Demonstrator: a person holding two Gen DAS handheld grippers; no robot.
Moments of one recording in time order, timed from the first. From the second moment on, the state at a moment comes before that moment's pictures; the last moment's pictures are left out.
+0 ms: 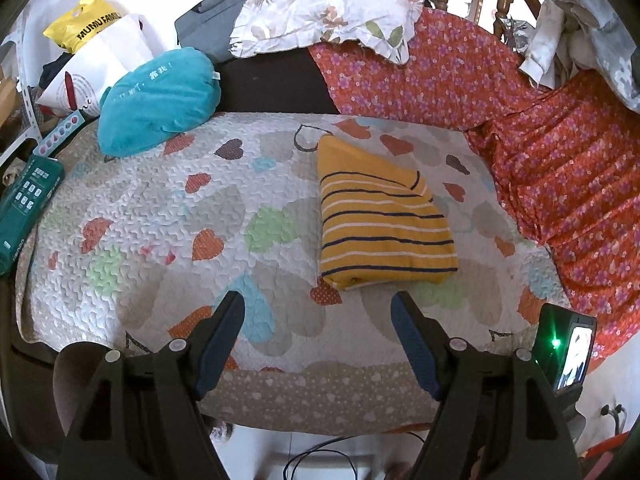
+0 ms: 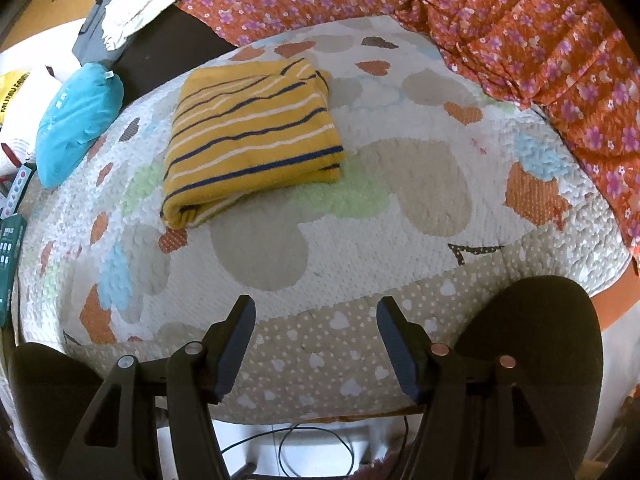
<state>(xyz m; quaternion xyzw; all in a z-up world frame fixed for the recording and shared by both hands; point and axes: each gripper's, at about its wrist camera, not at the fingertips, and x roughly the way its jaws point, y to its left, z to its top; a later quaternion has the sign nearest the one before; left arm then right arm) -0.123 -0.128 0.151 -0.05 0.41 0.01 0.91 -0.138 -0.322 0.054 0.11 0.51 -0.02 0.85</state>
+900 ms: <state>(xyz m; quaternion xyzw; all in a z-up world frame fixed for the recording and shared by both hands) -0.116 -0.135 0.138 -0.01 0.41 0.03 0.91 -0.129 -0.340 0.042 0.14 0.51 -0.02 0.85</state>
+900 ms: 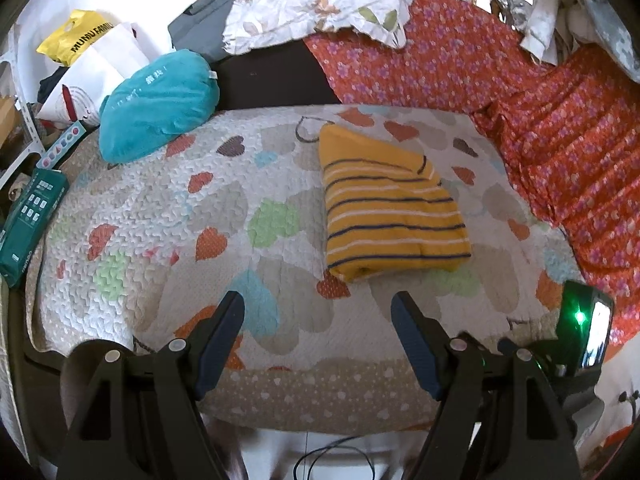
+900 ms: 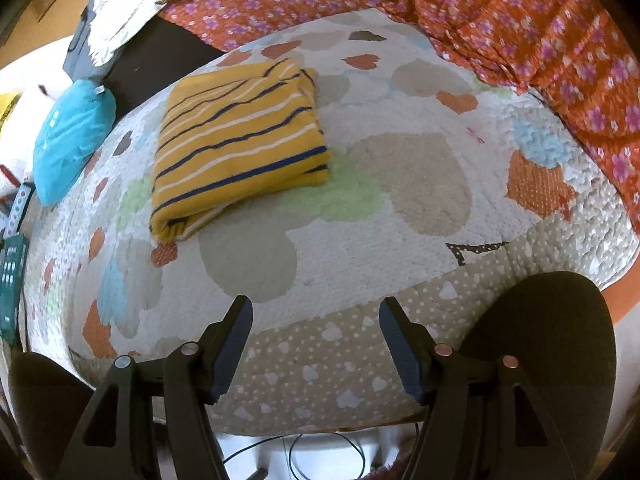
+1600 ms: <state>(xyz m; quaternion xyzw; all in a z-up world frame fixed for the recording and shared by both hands) 0.165 -0.083 0.001 -0.23 0.57 -0.11 0.78 0.125 -0.397 0.031 0.23 0.49 0.08 0.84</state>
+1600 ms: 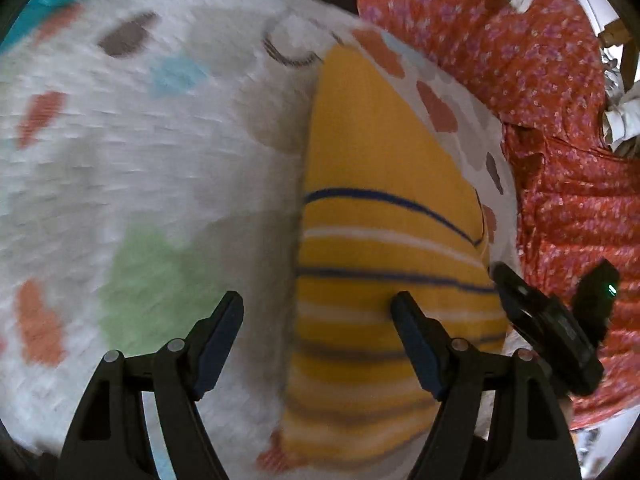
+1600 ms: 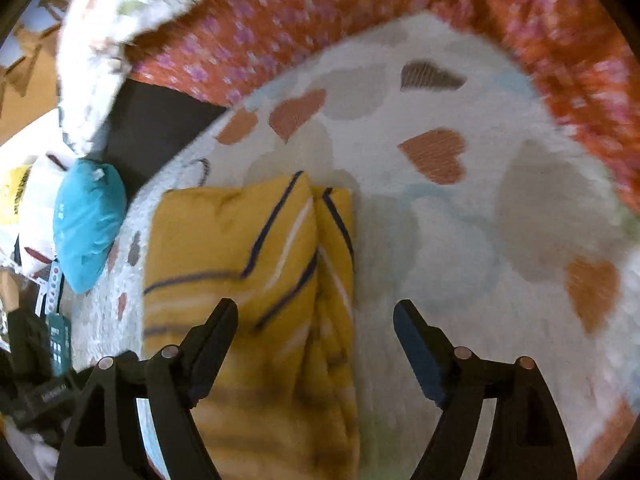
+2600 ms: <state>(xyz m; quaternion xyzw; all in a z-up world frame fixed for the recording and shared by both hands) 0.153 -0.061 0.049 -0.18 0.54 -0.09 0.82 0.145 -0.352 0.083 0.18 0.45 0.08 0.87</state>
